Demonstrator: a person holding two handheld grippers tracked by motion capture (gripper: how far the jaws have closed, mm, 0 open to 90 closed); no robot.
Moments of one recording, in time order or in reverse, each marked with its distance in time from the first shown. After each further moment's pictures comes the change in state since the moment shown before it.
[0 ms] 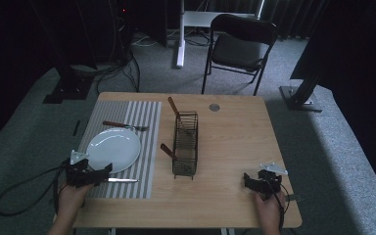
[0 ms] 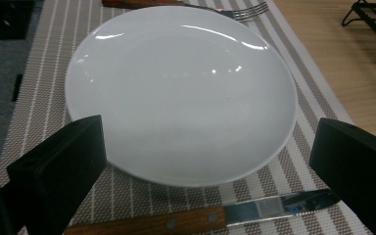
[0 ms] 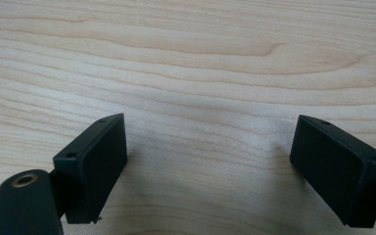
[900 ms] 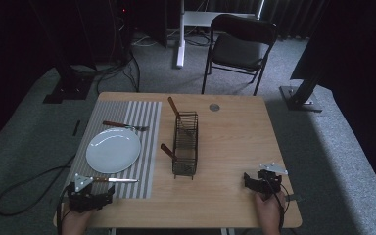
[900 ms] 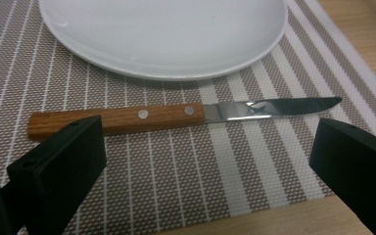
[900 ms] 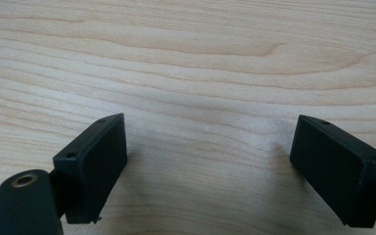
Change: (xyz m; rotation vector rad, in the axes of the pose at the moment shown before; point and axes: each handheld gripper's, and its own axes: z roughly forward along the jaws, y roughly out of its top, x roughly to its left) left arm -0.021 -0.063 -0.012 0.024 0.033 0.028; right arm 0.000 0.000 0.000 0.001 0.000 0.002
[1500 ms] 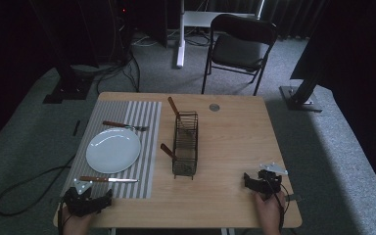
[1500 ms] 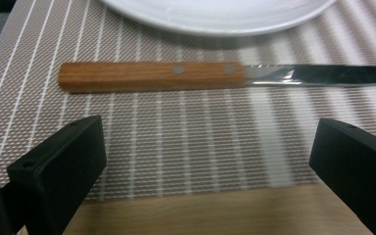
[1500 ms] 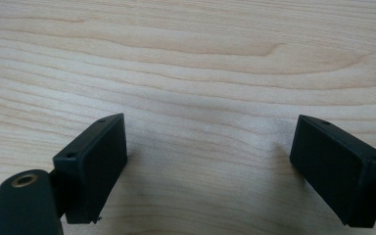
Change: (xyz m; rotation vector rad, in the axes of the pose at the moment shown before) left arm 0.005 -0.015 0.010 0.075 0.115 -0.040; right arm 0.000 0.000 0.000 0.000 0.000 0.000
